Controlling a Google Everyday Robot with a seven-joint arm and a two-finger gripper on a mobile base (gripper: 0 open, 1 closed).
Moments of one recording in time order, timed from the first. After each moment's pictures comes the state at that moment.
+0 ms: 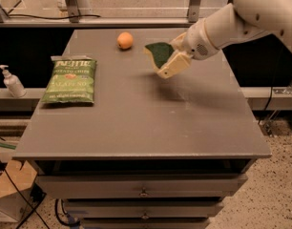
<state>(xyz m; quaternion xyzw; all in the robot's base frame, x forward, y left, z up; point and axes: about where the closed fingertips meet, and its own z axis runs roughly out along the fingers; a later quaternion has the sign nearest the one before) 0.646 -0.079 0.889 -0.56 0.72 0.17 0.37</state>
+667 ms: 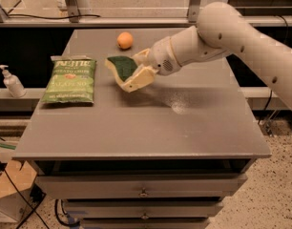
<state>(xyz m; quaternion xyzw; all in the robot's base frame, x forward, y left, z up) 0.617 0.033 0.864 -0.59 0.65 0.31 0.38</state>
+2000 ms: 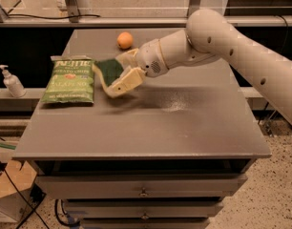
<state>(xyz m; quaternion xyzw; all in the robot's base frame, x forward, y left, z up) 0.605 0.074 0.872 -0.57 0.62 0.37 0.39</state>
